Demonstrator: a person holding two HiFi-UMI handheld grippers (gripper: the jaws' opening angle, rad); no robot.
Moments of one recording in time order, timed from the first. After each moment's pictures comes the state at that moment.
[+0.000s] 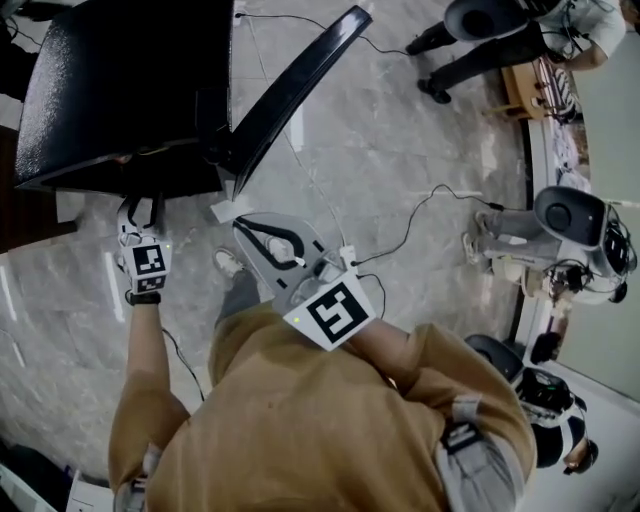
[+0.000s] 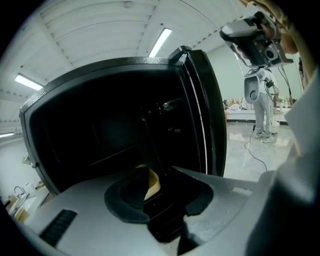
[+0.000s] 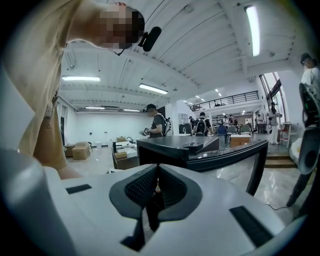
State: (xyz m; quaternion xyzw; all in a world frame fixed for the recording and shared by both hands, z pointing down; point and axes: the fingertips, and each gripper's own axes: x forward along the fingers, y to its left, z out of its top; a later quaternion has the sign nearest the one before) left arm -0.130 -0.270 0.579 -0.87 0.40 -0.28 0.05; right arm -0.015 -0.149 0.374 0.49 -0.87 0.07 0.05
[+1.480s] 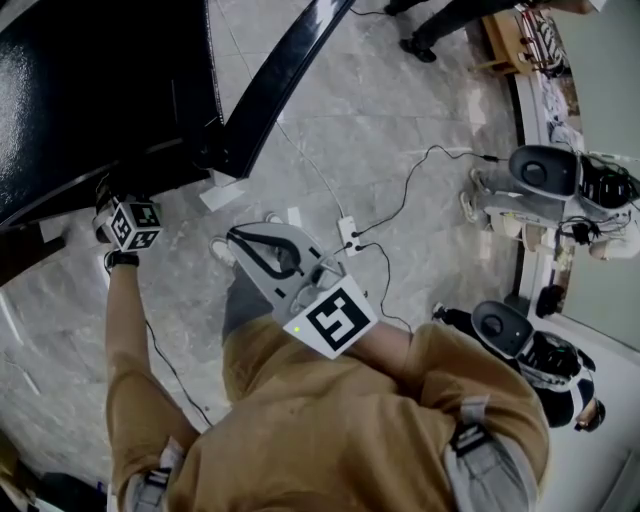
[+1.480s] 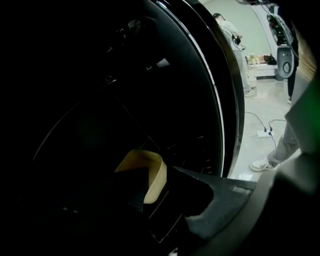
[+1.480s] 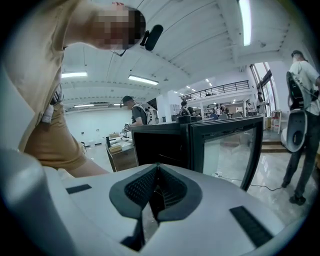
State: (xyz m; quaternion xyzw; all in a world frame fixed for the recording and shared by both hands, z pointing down) left arm -0.111 -0.358 0.704 -0.84 0.29 -0.42 0.18; right arm -0.029 -0.149 0.456 0.50 -0.85 0.13 0.13
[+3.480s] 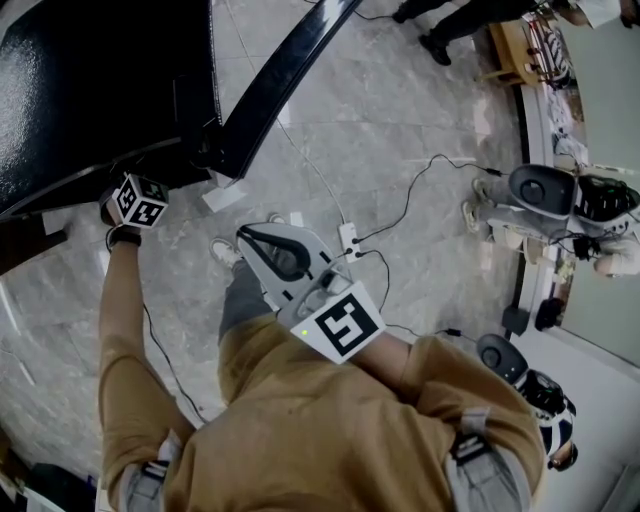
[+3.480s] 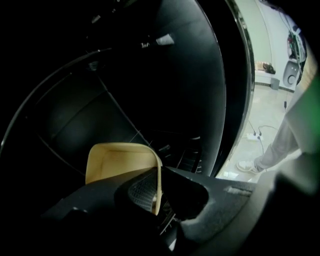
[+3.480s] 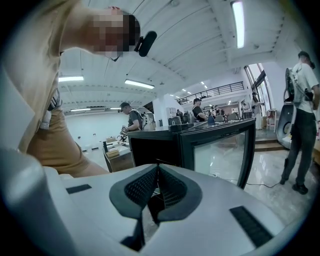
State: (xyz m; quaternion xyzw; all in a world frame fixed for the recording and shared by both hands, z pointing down) left arm -0.093 -0.370 0.732 -0.84 0.23 -0.48 0.12; right arm -0.018 -0.161 0.434 0.54 -0.83 0.13 0.06
